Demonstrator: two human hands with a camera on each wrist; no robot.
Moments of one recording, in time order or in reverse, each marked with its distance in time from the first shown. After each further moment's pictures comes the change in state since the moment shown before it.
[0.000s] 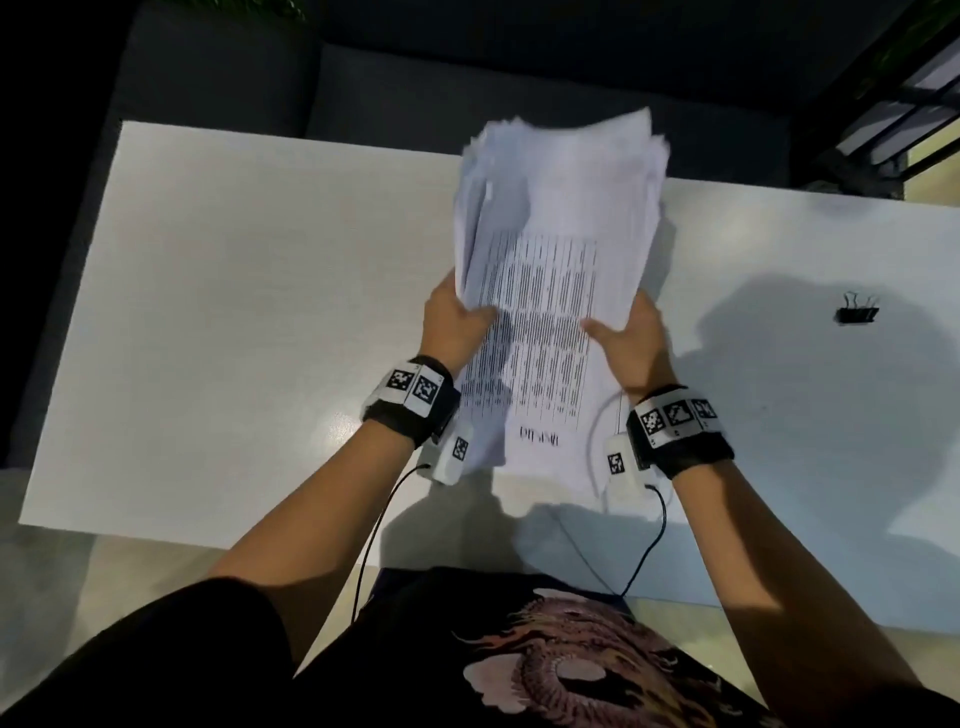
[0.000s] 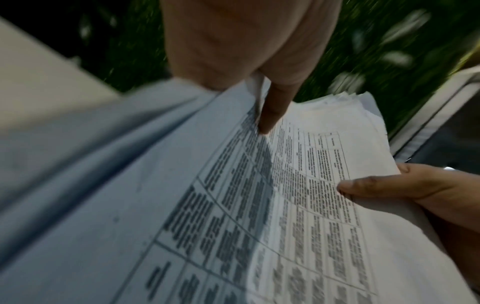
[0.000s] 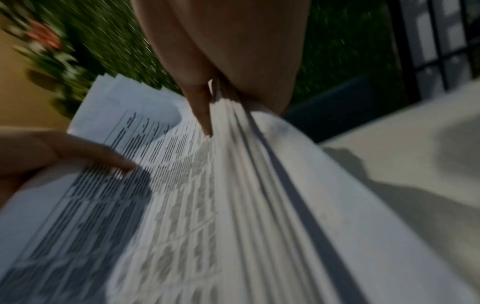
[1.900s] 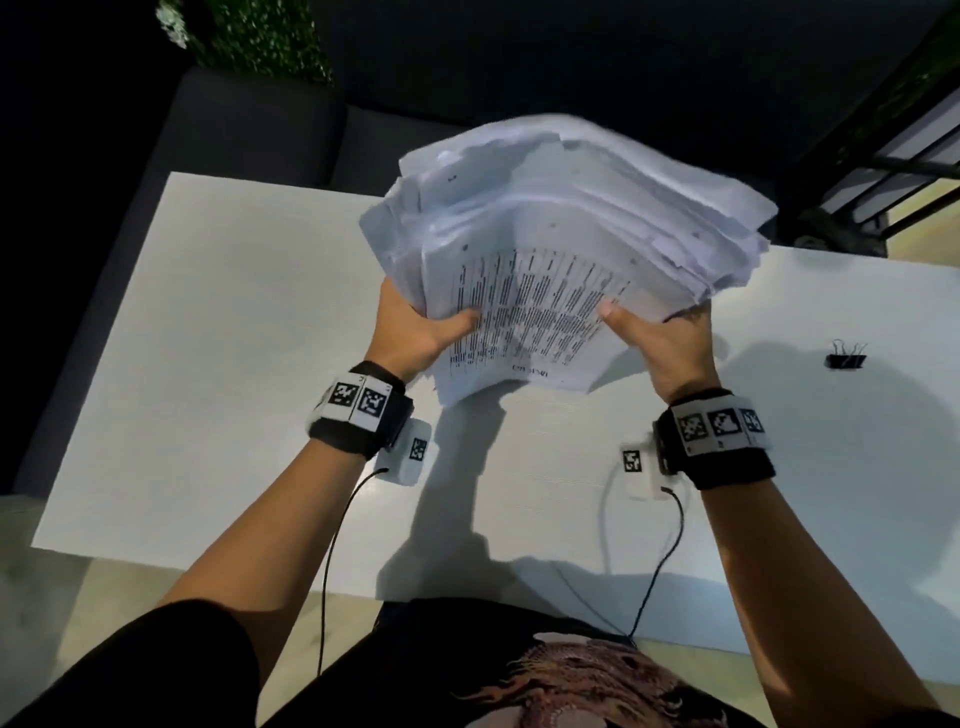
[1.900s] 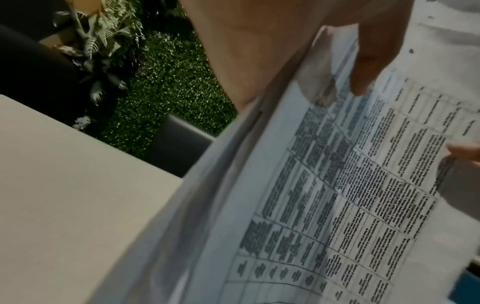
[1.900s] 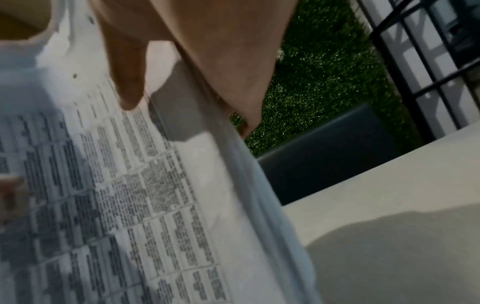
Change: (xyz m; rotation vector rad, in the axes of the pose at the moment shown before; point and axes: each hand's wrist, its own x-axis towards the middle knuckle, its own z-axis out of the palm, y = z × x) left_hand -0.004 0.037 -0.066 -0.280 -0.060 0.313; right_hand -0.007 -0.064 -0.023 0.362 0.059 -0.064
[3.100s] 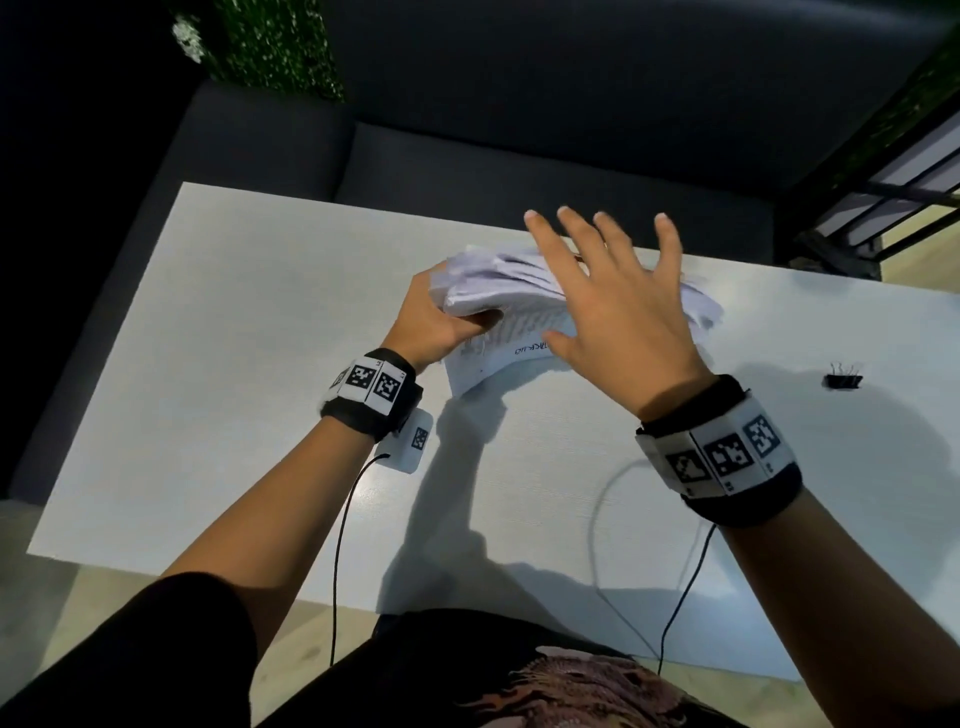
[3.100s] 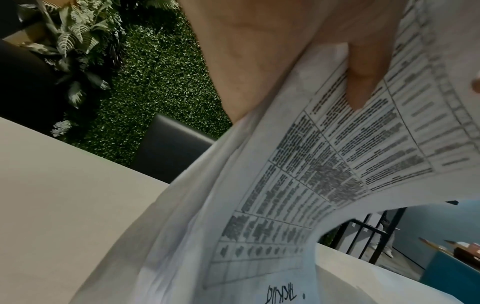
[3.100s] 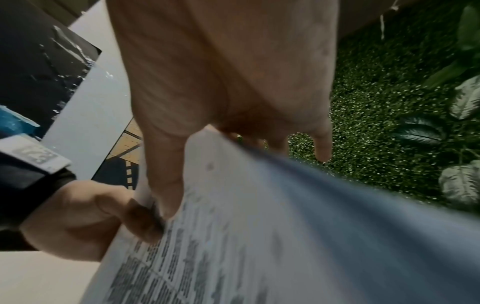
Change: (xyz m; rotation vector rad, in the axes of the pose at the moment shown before) left_hand 0.019 0.014 0.003 0.130 -0.196 0.180; right_hand -0.030 -0.082 0.048 -1.556 -0.194 -0.714
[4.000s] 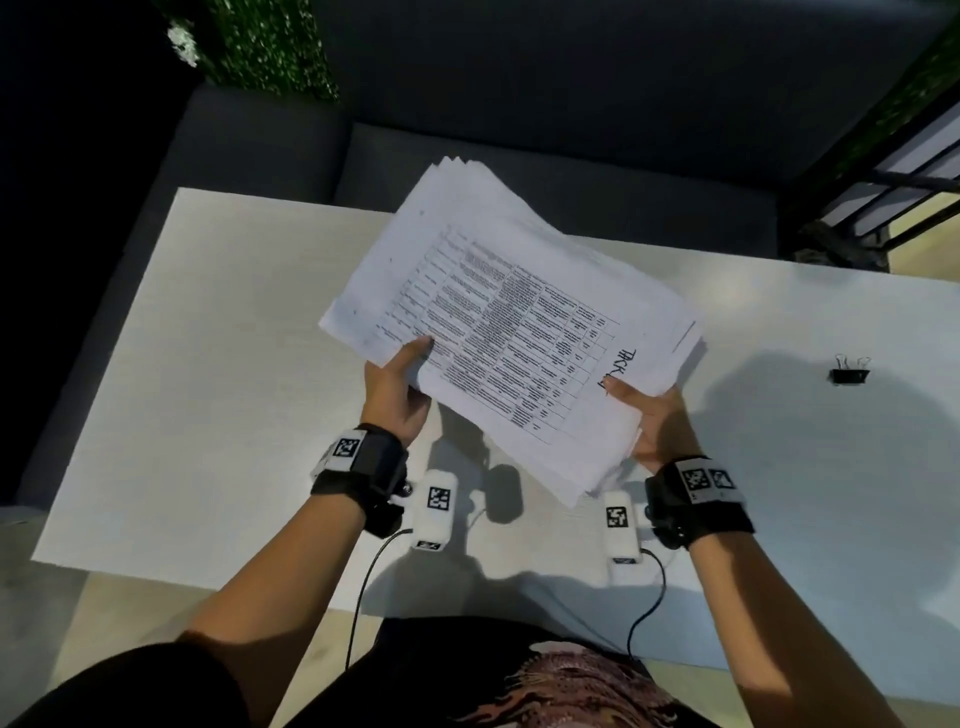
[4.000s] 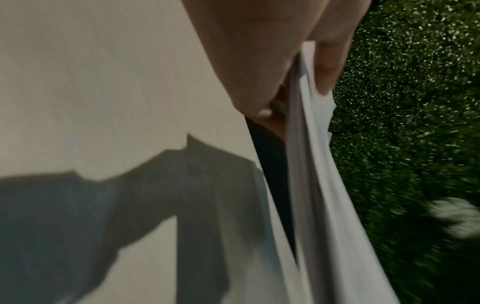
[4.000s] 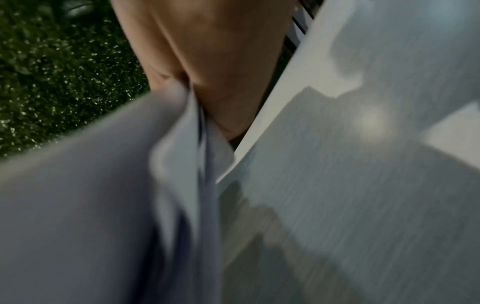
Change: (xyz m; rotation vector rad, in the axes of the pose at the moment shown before) left_hand -0.055 -0.031 0.004 -0.776 0.523 -0.580; right_hand -0.068 0.043 0.154 1.980 0.001 0.946
